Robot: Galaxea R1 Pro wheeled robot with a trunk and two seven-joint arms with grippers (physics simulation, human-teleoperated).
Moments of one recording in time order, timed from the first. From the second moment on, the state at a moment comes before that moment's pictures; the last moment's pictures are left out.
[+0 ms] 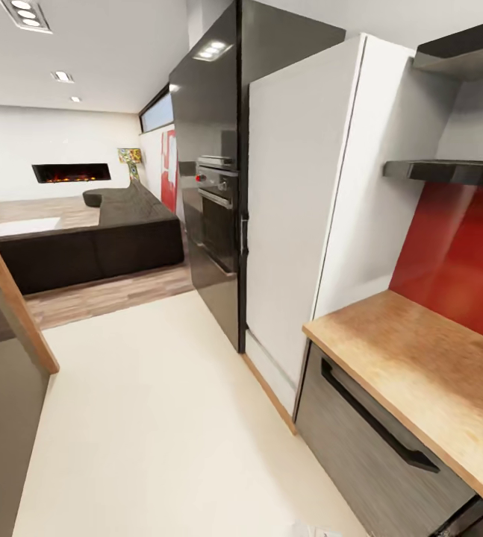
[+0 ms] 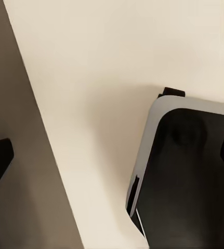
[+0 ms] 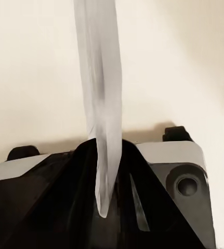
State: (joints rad) left arm -0.10 0.08 0.13 -0.10 0.07 -0.13 0.13; right arm -0.48 0.11 0.40 -0.02 -0.61 0.16 -0.06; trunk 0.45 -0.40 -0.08
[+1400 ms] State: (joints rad) left arm -0.10 0.08 0.12 -0.07 0.06 -0.13 0.13; right arm -0.33 0.00 0.40 -0.02 -0.61 0.10 -0.05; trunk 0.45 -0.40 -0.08
